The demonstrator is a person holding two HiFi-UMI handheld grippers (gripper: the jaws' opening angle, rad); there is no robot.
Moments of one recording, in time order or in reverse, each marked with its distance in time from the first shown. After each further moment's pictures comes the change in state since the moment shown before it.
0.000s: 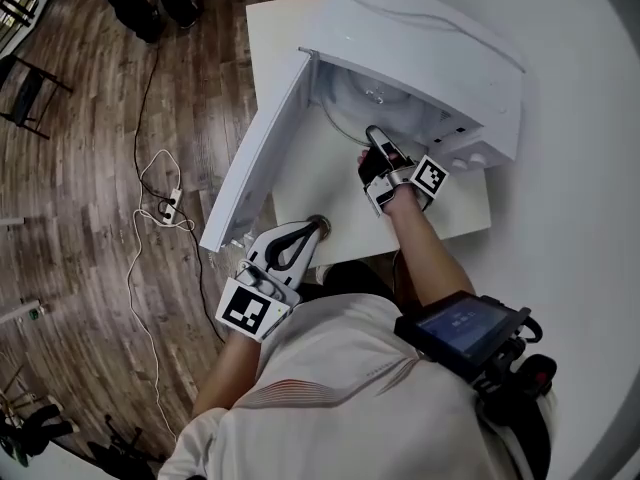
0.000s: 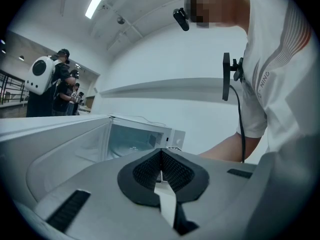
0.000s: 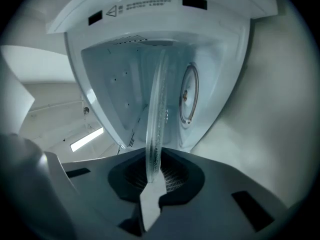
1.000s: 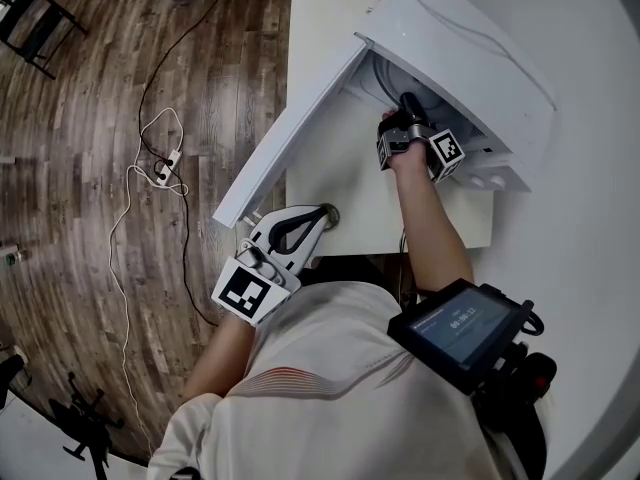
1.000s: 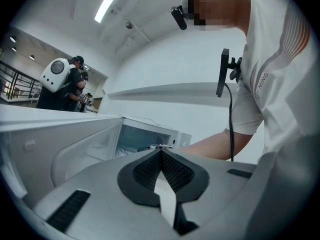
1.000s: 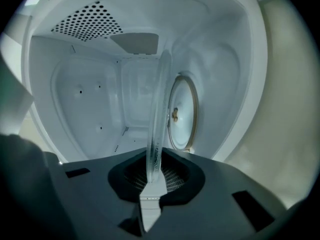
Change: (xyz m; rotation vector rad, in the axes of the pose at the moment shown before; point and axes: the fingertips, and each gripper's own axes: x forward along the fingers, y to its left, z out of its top) left arm -0.013 0.023 0.000 -0.074 -0.058 0.062; right arm 0.061 -0.033 0.059 0.103 -0.290 -0.174
